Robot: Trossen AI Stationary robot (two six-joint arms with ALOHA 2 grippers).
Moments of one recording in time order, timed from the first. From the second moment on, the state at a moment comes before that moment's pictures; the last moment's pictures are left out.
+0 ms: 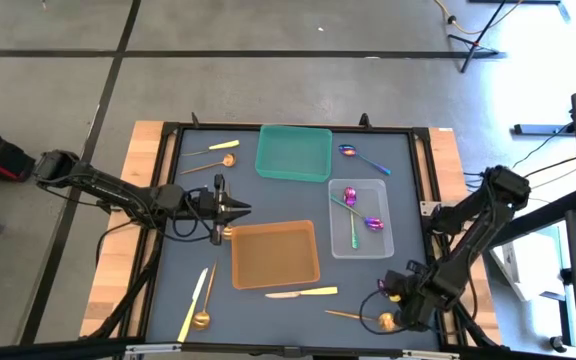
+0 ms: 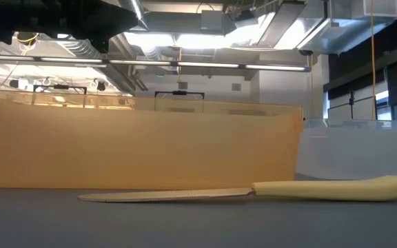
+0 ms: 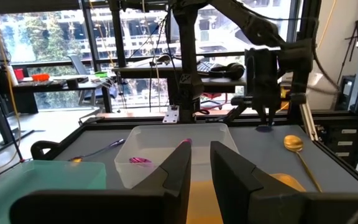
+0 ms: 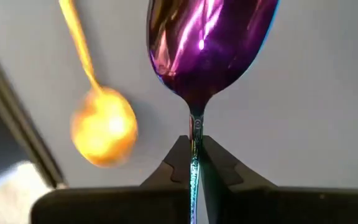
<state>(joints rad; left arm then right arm) -0.19 0.93 0.29 0.67 -0.26 0.04 0.99 1.48 0.90 -0.79 0.03 1.39</state>
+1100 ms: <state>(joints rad) -0.19 0.93 0.29 0.68 -0.27 0.04 0.20 1.16 0.80 -0.80 0.50 0.57</state>
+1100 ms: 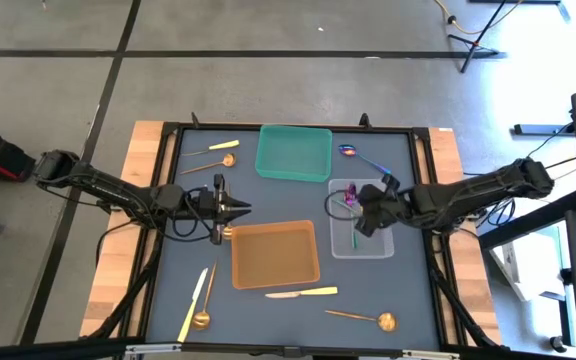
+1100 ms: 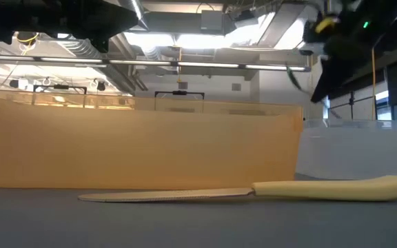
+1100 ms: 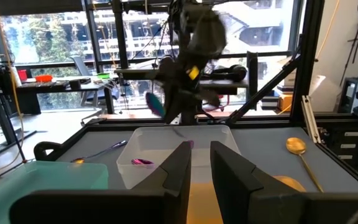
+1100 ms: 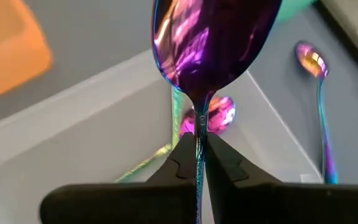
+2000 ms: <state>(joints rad) -0.19 0.93 0.29 0.68 -0.27 0.04 0.05 1.16 0.63 -0.58 0.33 0.50</state>
